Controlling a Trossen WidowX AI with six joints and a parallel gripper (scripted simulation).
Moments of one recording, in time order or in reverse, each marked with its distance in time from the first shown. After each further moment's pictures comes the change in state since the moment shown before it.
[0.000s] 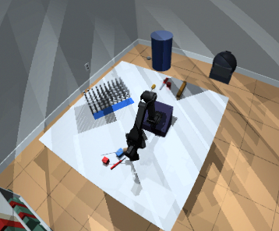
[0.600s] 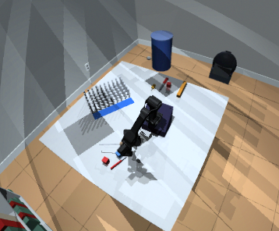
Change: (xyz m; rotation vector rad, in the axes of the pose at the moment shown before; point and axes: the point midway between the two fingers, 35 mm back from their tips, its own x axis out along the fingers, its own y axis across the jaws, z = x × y) arm 0.035 0.045 -0.011 0.137 -0.069 0.165
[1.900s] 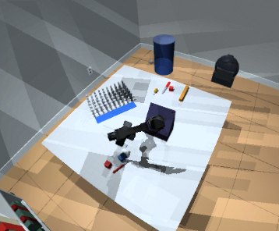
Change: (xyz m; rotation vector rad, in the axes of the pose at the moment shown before) arm 0.052 0.108 -0.031 0.364 -0.159 0.189
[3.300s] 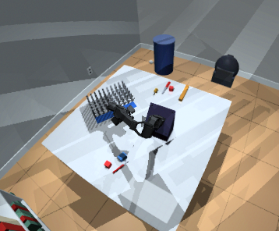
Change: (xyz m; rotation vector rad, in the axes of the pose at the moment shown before) arm 0.020 0.119 -0.056 0.507 -0.096 -0.108
